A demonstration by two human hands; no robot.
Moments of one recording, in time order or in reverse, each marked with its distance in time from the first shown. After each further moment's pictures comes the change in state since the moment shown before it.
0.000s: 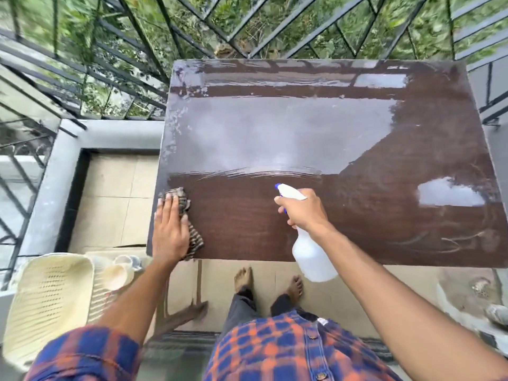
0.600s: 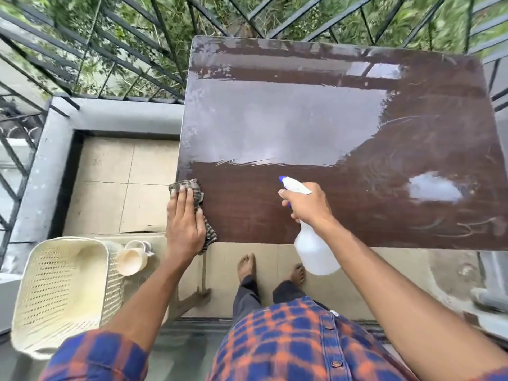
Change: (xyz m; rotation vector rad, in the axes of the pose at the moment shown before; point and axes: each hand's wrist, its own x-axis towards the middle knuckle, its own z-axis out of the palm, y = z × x) left_hand -0.023 -0.035 -0.006 -0.063 0.088 0.103; right_hand -0.023 -0.009 0.068 -0.018 0.046 0.005
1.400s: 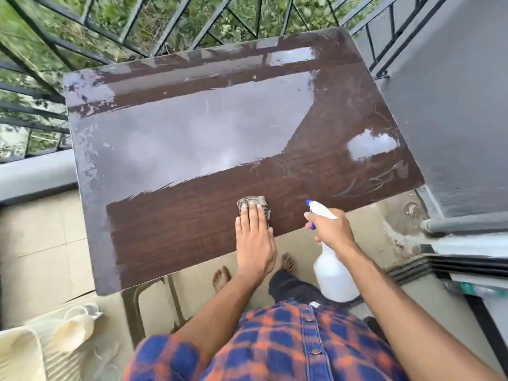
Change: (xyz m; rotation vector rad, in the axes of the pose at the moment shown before) left_hand -0.058 0.270 0.112 0.098 -0.415 0.330; right_hand -0.029 0.161 -0.139 0.304 0.361 0.301
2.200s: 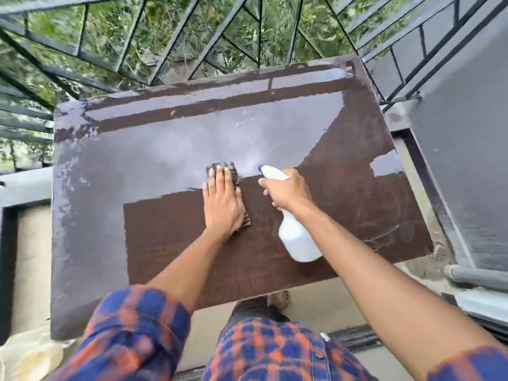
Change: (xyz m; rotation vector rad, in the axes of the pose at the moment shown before) left_hand 0.216 0.006 -0.039 0.057 0.111 -0.186; right_hand 0.124 -0.182 0.011 -0.226 -0.243 -0.231
